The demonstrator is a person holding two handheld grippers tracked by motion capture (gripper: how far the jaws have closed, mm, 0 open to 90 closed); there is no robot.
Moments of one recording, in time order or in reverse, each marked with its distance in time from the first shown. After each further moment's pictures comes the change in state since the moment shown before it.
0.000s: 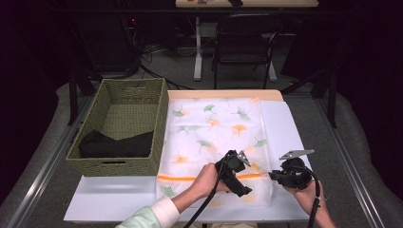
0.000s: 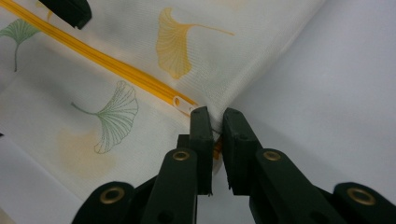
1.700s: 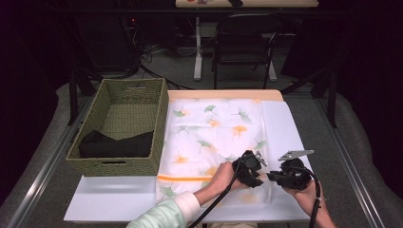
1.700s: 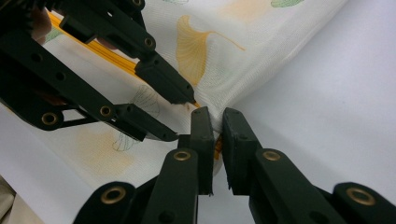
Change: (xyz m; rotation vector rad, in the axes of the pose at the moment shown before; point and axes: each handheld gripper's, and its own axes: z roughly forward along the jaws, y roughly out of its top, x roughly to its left) left arm 0.005 0.028 0.048 0.015 0.000 0.026; right arm 0.005 0.002 -0.003 -0.013 0.038 -0.032
